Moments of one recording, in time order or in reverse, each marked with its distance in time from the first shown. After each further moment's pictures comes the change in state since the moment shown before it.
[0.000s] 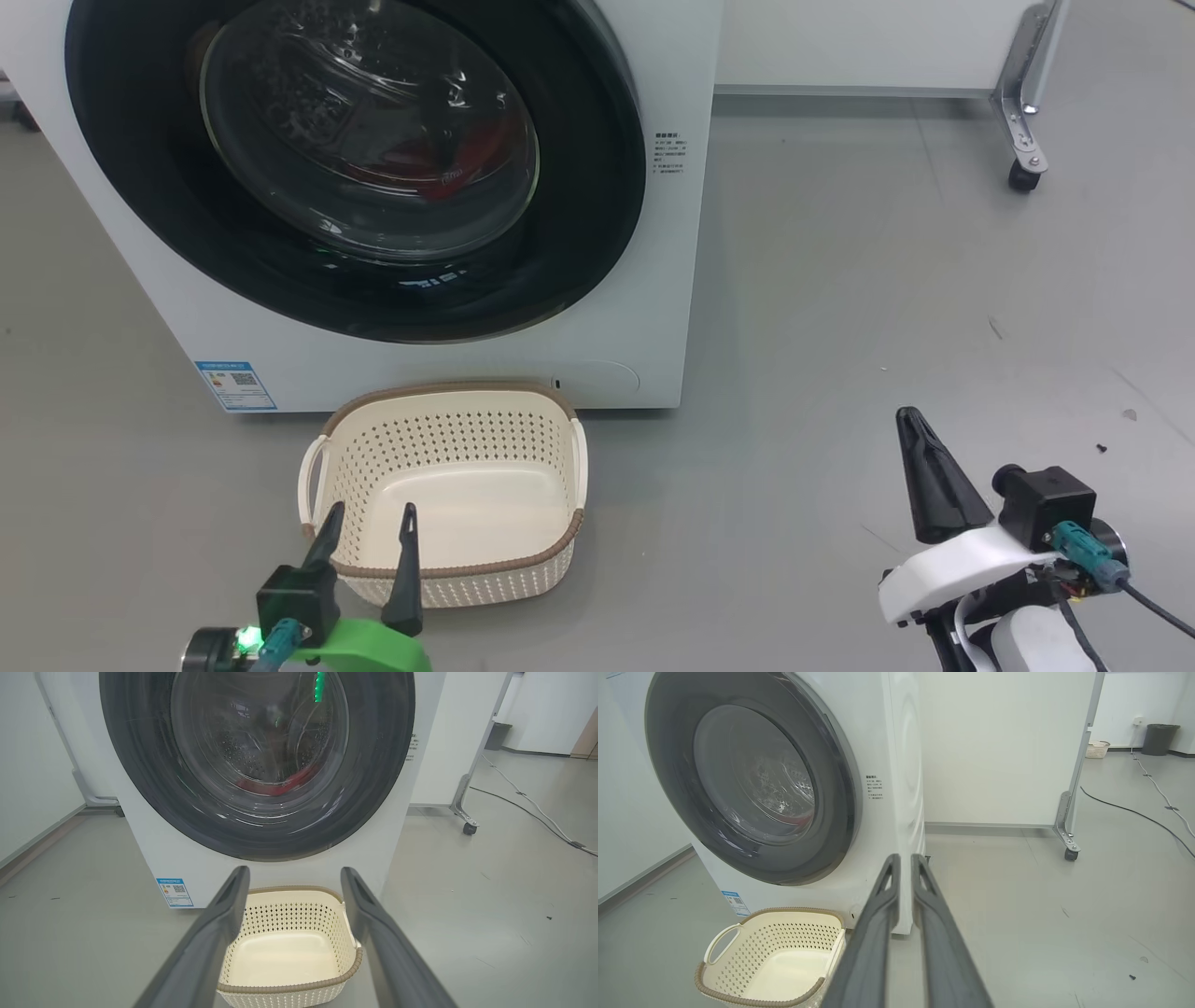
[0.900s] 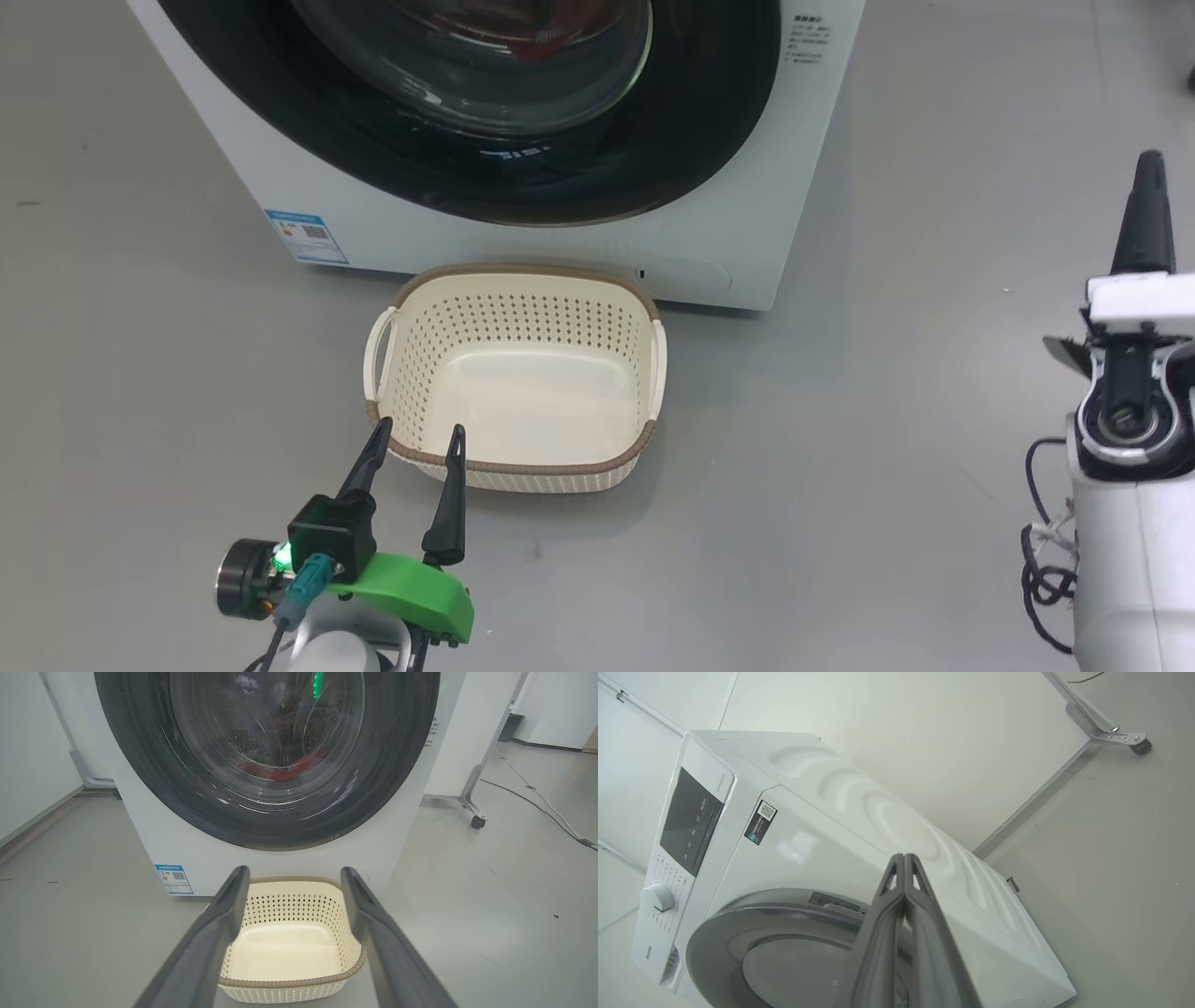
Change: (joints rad) left arm -0.109 -0.002 -0.107 -0.057 -0.025 0.000 0.000; right arm -0.335 0.073 -0.354 -0.050 0.644 0.069 0.085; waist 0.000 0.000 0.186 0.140
